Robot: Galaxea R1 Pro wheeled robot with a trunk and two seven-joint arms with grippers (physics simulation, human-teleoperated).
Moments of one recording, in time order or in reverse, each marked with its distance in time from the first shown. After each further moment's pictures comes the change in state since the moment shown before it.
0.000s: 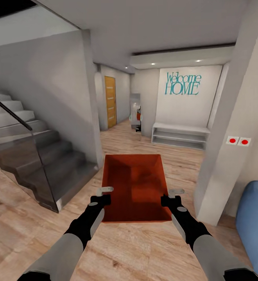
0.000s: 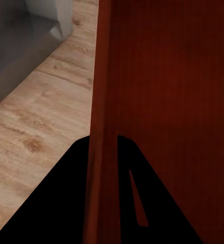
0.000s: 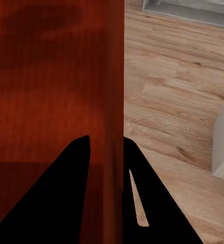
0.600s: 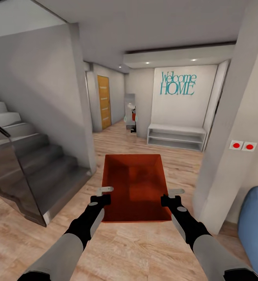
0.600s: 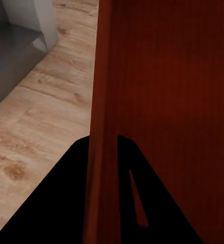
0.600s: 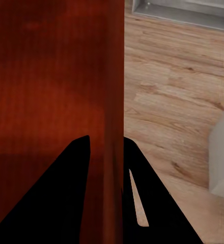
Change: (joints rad) left arm 0.000 0.000 0.000 -0.001 0.000 0.000 0.000; right arm 0.000 0.001 -0.001 0.000 0.001 -0.001 -0.001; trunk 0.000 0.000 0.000
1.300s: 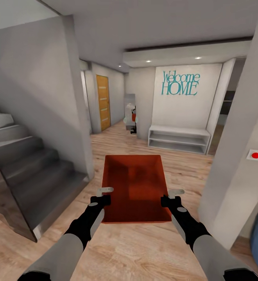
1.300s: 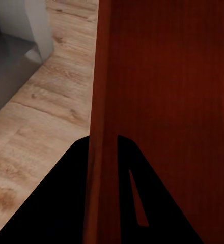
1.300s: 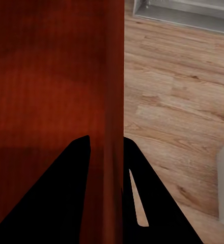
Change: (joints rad) left arm 0.000 0.000 0.001 0.008 0.000 0.000 -0.001; right arm 0.000 0.000 0.001 0.009 0.000 0.000 -0.001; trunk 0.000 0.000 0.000
